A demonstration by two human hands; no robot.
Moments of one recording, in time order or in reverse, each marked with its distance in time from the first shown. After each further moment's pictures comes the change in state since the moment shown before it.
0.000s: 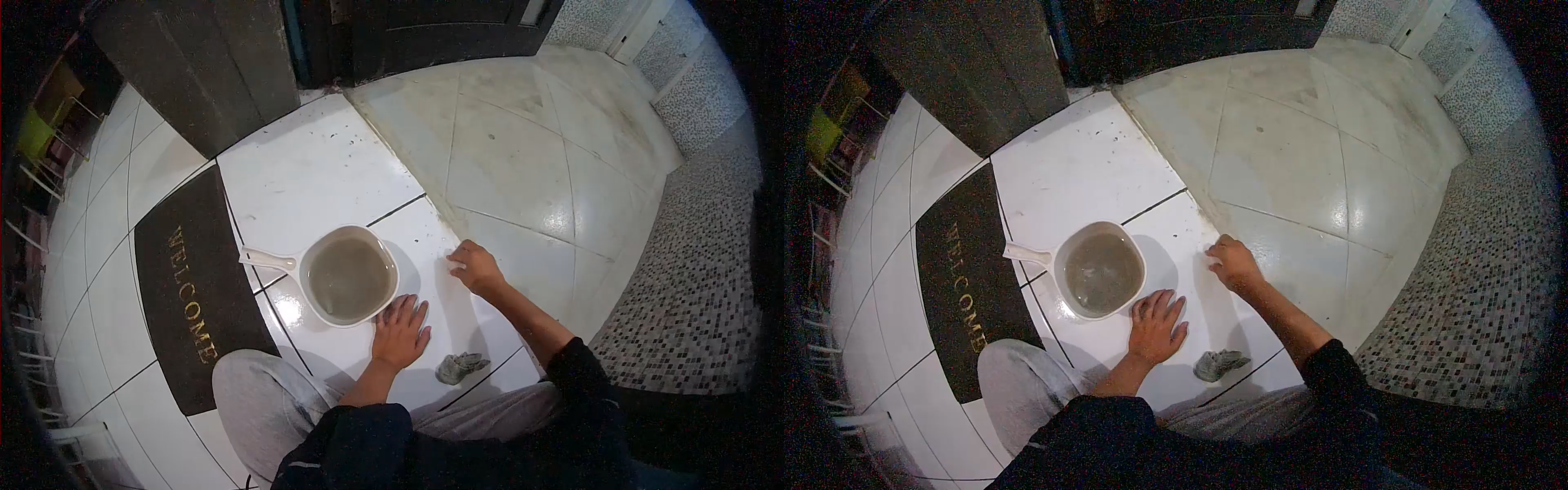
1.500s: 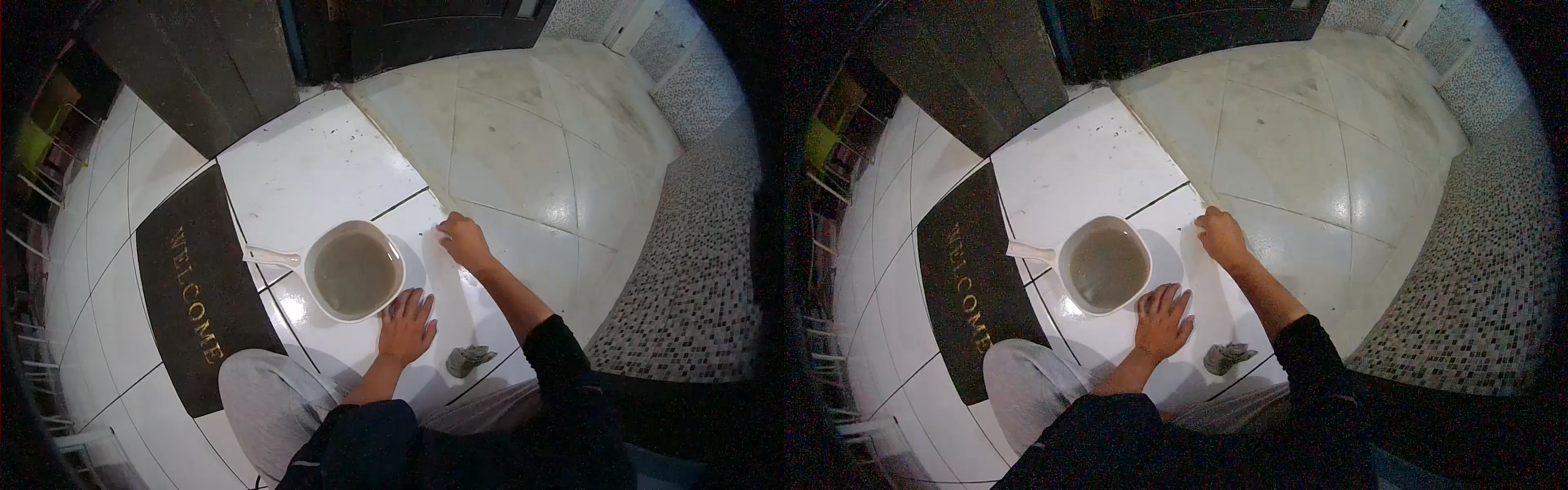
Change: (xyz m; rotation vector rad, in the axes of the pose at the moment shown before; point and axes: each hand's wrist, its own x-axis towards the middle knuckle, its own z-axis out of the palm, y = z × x) left_hand -0.001 -0.001 0.000 -0.020 -0.013 -0.001; right_hand 0.043 -0.015 0.009 -0.101 0.080 -0.010
